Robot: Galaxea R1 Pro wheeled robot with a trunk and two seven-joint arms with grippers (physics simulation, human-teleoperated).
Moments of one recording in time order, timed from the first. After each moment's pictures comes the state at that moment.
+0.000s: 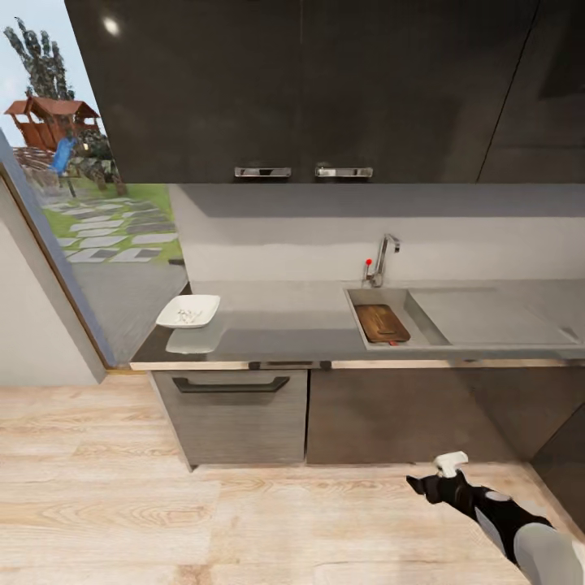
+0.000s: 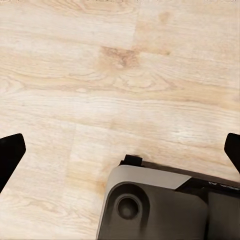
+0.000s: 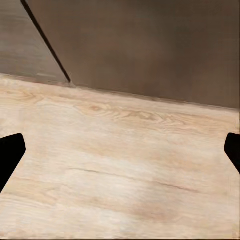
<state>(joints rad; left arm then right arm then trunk) -0.28 -0.08 -0.31 0.06 0.42 -0.45 0.24 -0.72 -0.25 -0.69 -0.09 0.74 -0.17 0.45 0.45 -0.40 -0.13</state>
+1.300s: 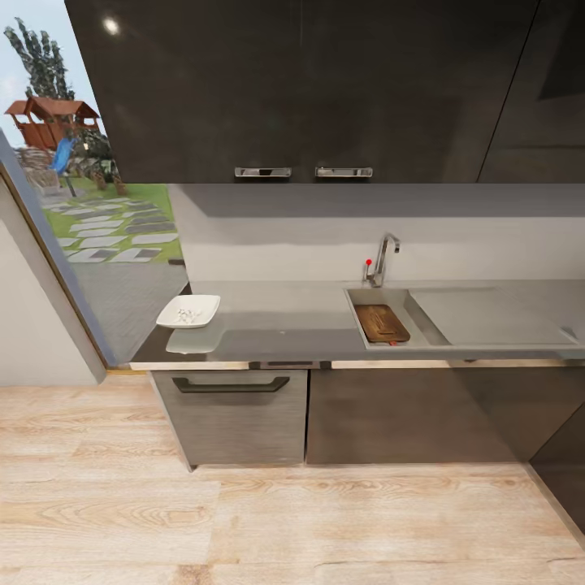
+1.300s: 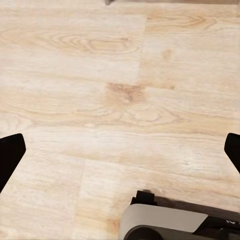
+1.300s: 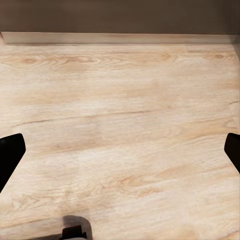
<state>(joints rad) -0.28 -0.02 -0.36 -0.02 0.41 -0.48 0.23 -0.13 0.04 -0.71 -0.19 0.67 -0.69 -0.19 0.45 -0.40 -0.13</state>
